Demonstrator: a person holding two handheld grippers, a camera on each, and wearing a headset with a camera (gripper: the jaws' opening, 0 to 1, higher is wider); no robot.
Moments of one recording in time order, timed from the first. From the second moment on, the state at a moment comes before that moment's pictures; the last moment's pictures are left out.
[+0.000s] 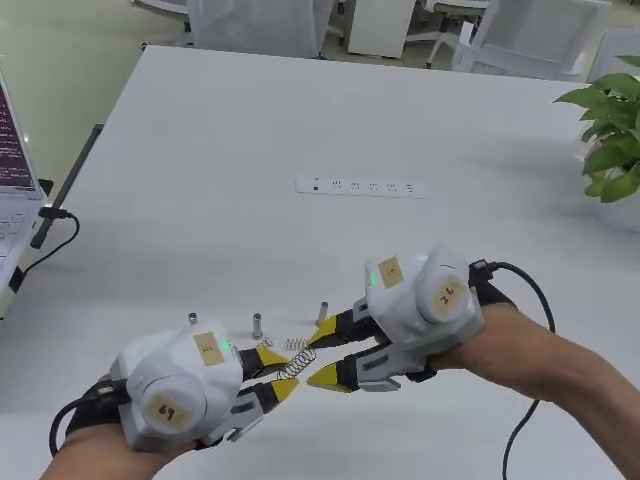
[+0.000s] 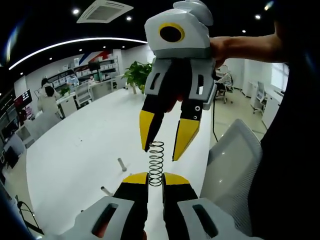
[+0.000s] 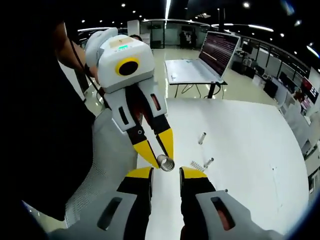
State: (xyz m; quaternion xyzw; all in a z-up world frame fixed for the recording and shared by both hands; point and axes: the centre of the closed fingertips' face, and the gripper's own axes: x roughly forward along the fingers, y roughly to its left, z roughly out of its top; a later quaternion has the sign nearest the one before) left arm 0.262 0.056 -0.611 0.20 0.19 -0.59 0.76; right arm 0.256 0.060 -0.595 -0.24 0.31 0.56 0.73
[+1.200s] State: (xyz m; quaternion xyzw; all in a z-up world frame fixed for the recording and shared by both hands) left arm 0.255 0.058 -0.632 0.21 0.21 -0.60 0.75; right arm 0.247 0.065 -0.619 -0.28 0.32 0.60 0.68
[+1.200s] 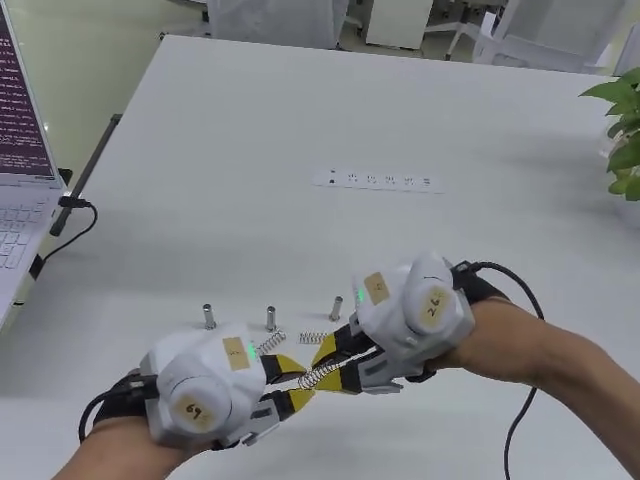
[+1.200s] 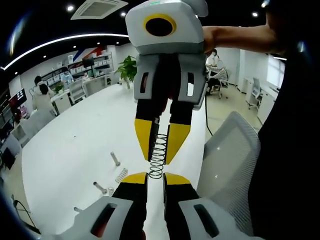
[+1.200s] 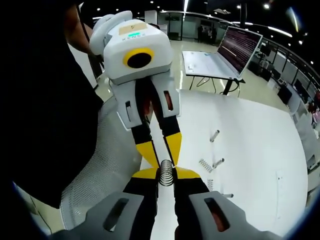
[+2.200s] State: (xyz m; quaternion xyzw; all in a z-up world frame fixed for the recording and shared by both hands) left arm 0.297 0.130 -0.648 0.13 0.25 -0.49 0.83; right arm 0.273 0.020 -0.650 -0.26 0.40 0.51 0.71
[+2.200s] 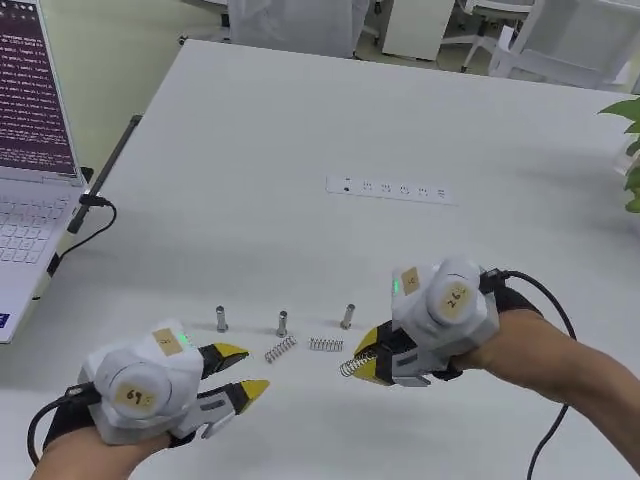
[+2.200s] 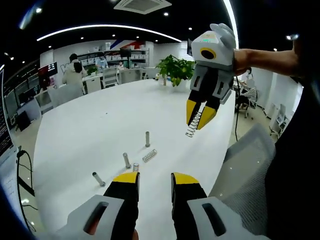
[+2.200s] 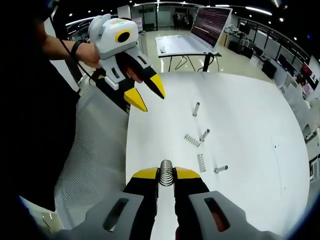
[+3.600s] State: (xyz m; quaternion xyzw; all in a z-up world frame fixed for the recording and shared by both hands) left arm 0.300 0.202 -0.673 0.08 0.28 -0.42 0.86; right arm 0.358 0.078 -0.650 -0.30 0.41 0.51 0.70
